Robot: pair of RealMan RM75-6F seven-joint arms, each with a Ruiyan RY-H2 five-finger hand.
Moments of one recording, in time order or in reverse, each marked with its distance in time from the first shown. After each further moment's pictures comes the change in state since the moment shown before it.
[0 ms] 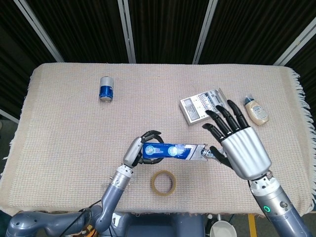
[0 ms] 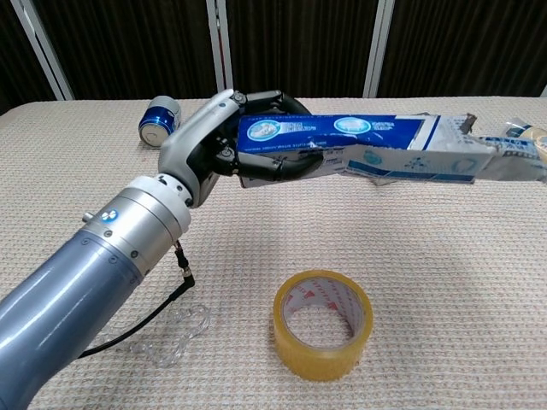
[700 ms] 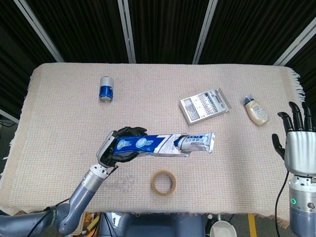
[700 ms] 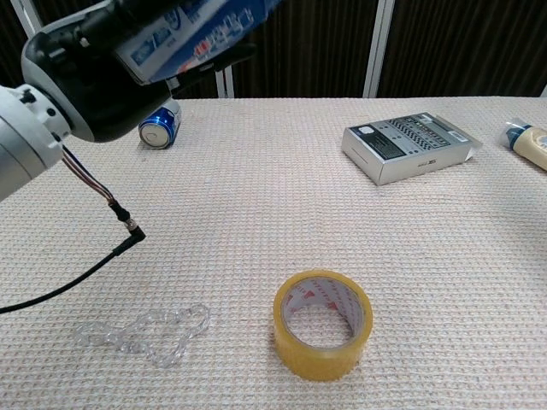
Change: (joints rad) left arm 0.075 0.423 0.053 -0.361 0.153 -0.022 -0.865; right arm -0.172 -0.246 -0.026 0.325 0.111 0.331 -0.137
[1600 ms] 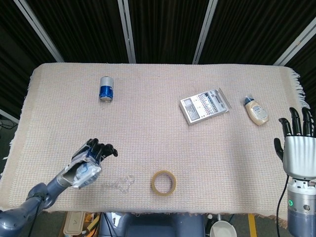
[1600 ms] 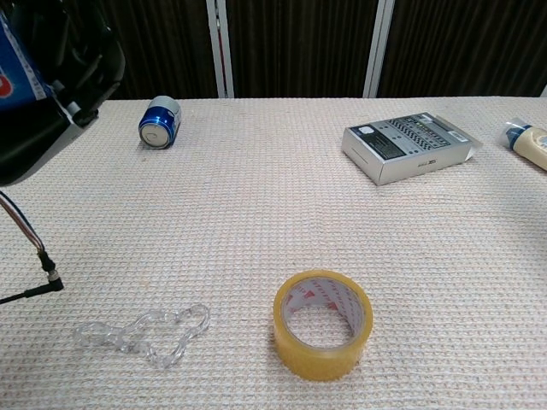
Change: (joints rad) left arm -0.041 -0.297 0.249 1.200 0.256 0.710 -1.420; right arm -0.026 -0.063 -0.021 0.078 -0.021 -0.001 -0.064
